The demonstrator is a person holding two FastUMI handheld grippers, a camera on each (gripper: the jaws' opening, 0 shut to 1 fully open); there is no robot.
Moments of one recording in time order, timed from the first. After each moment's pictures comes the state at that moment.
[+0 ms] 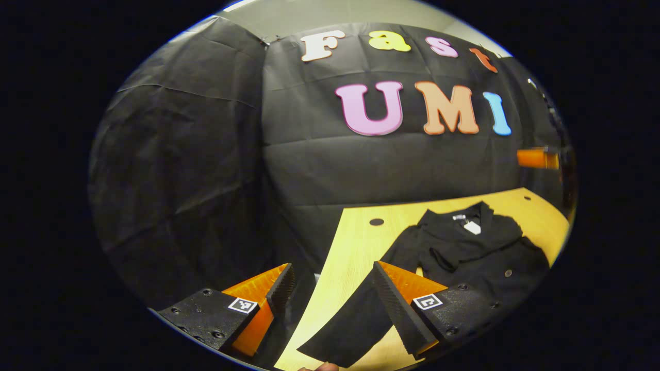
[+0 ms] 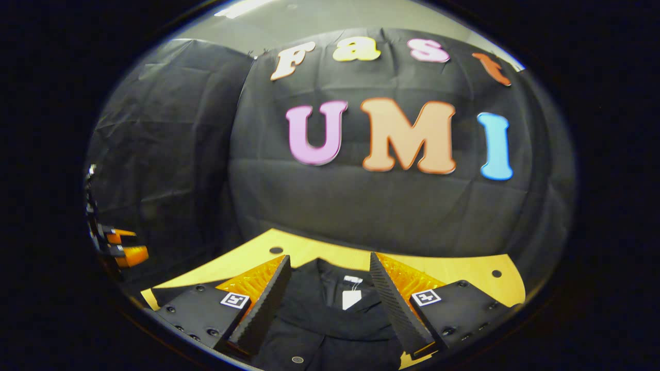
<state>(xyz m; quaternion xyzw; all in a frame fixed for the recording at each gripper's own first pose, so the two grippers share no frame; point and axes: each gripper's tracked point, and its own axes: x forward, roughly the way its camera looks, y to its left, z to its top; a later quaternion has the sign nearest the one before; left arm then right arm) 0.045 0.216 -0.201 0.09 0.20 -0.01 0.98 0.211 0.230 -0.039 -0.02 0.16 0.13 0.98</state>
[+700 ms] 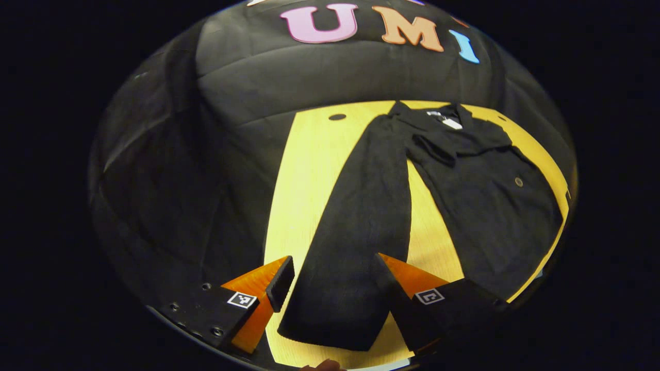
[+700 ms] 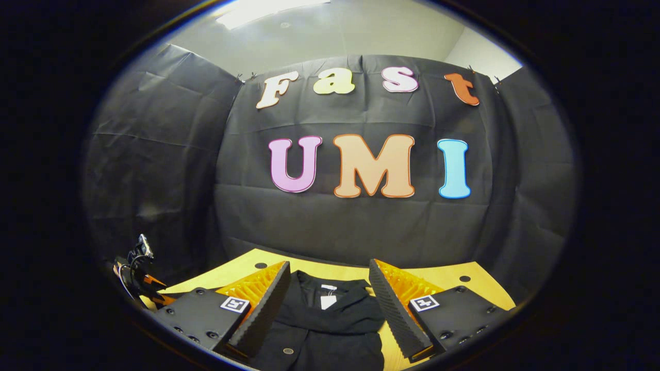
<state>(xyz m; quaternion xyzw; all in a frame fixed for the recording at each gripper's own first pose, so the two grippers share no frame) 0.002 0.218 -0.358 0.13 0.44 -0.12 0.88 0.141 0.186 -0.021 -0.02 0.15 0.09 0.98</state>
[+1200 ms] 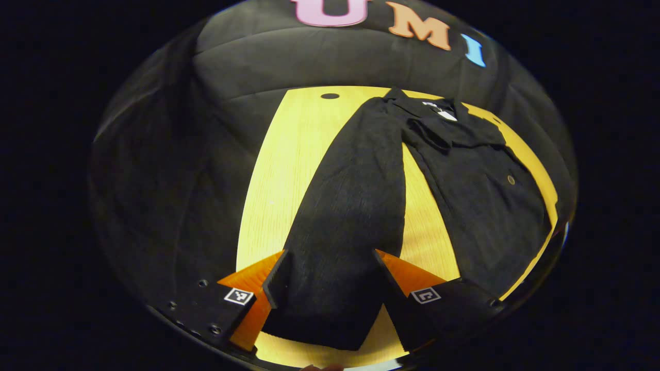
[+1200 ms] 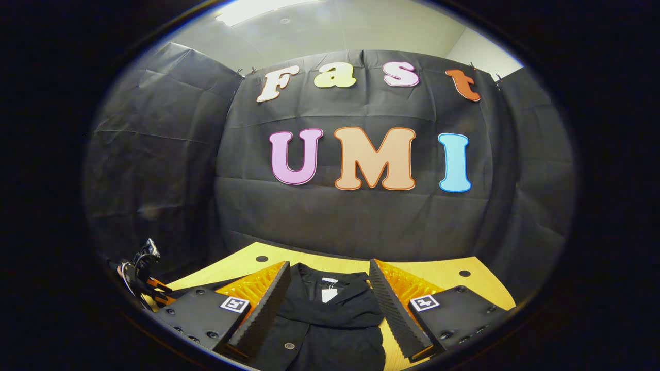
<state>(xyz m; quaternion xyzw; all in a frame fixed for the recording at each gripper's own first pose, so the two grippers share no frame) -0.011 0.212 -0.374 0.06 0.47 -0.13 0.87 0.136 0.192 -0.025 -0.03 0.17 0.10 0.98</state>
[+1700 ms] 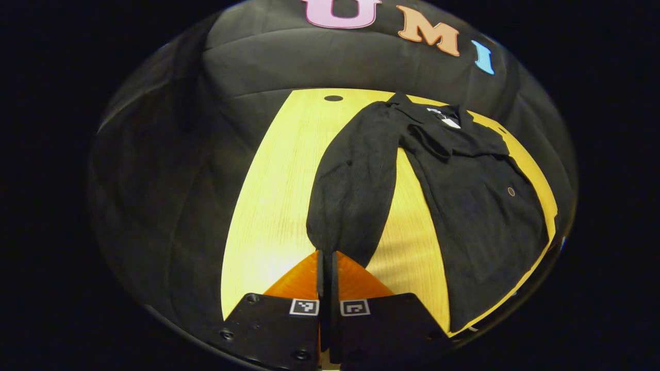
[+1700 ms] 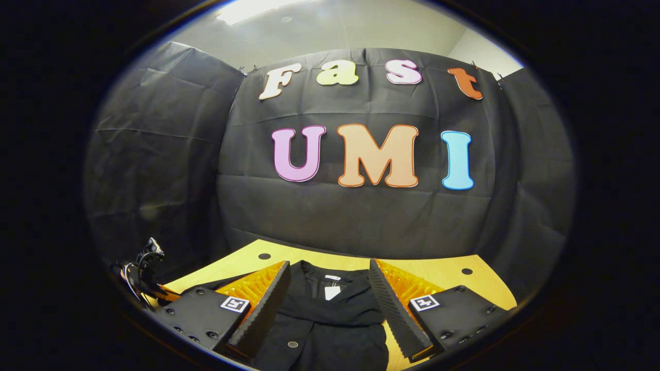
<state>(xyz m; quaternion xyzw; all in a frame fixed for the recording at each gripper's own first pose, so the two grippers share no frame) -0.008 0.196 -0.376 0.05 0.47 -0.11 0.87 0.133 0.198 -0.036 -0.03 0.17 0.10 0.98</state>
